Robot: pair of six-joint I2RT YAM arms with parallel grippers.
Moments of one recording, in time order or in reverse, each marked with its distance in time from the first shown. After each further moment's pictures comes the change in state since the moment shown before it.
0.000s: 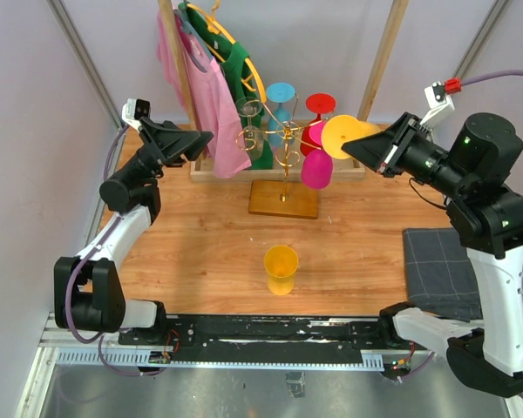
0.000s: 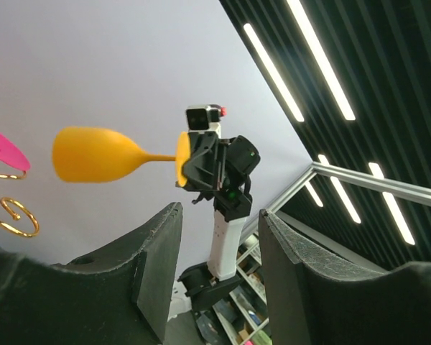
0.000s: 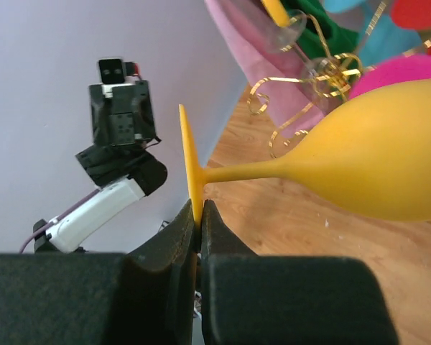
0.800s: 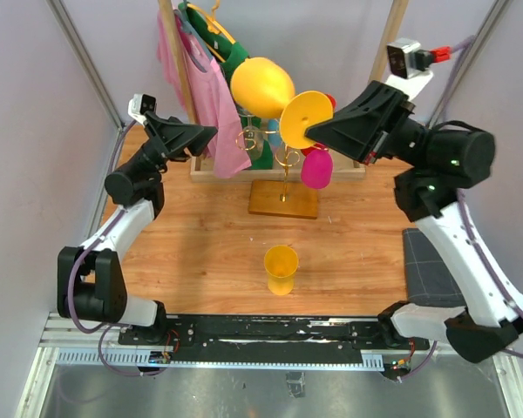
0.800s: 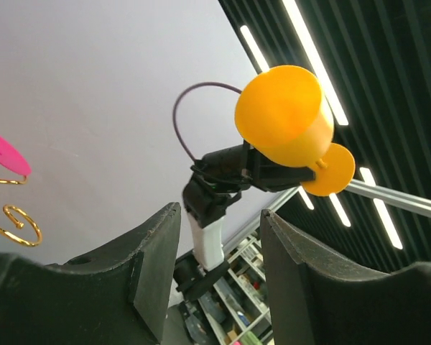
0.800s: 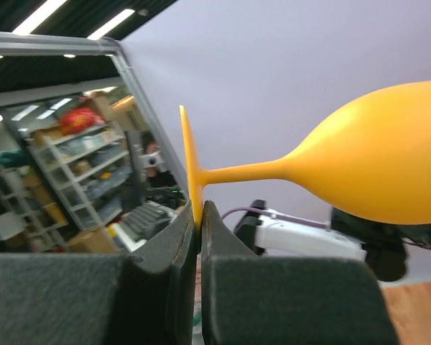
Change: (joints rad) left arm -0.029 0.067 0.045 -0.001 -0.014 -0.016; right arm 0.175 0.185 -0.235 1.470 -0.418 0.689
